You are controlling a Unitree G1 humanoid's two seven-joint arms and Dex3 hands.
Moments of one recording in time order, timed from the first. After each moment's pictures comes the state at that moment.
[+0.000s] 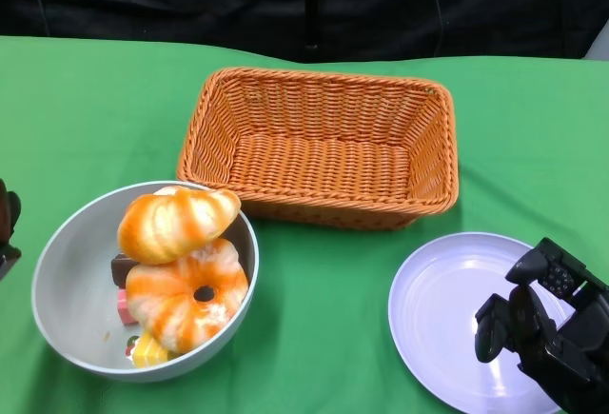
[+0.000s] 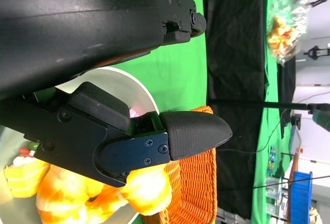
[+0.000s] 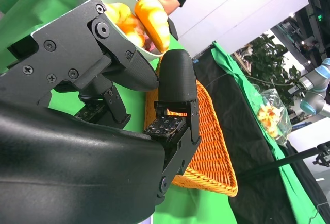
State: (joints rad) left arm -0.03 0.30 0.38 -0.13 -0.41 0.44 -0.21; right arm 0.26 -0.01 -0.11 -0.39 0.66 0.40 0.18
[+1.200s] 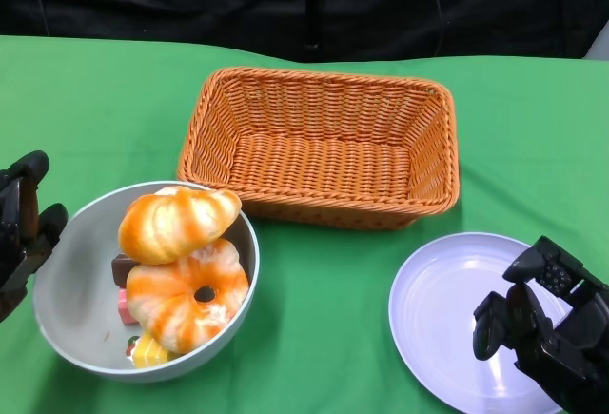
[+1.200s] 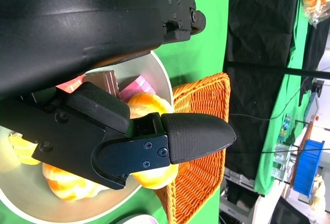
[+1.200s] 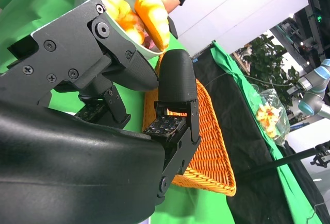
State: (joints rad) left arm -0.10 0.32 0.33 0.01 -0.47 0.49 -0.34; right arm 0.24 0.01 -0.11 -0.36 0.63 0.37 0.20
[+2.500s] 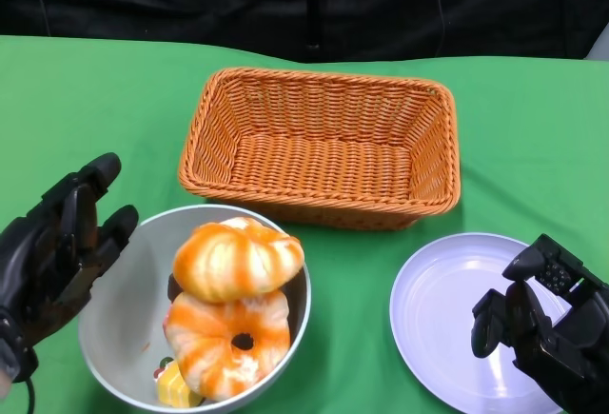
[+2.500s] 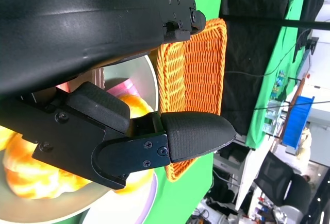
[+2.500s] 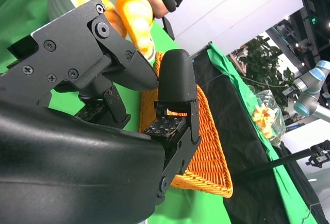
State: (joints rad) left arm -0.07 0.24 0.23 -0.08 -0.51 0.50 -0.37; right arm 0.24 0.02 -0.11 -0.36 0.62 0.36 0.21
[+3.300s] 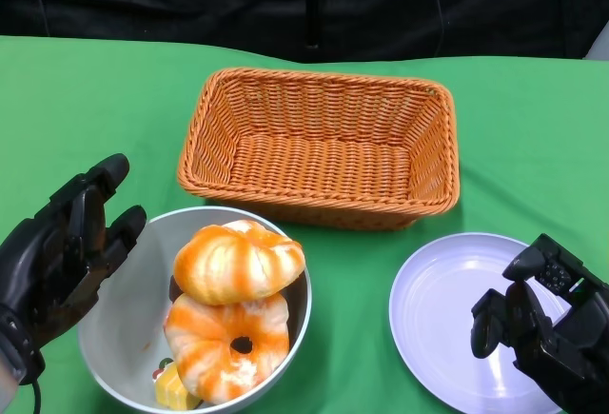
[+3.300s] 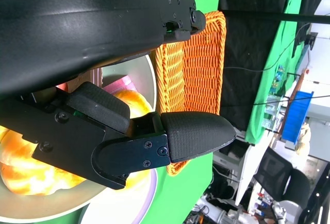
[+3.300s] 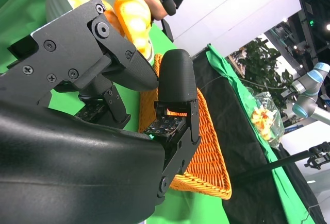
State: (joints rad) left arm -0.04 0.24 0.22 -0.11 -0.49 0.48 -0.36; right arm 0.25 0.02 -0.11 -0.37 0.63 0.36 0.21
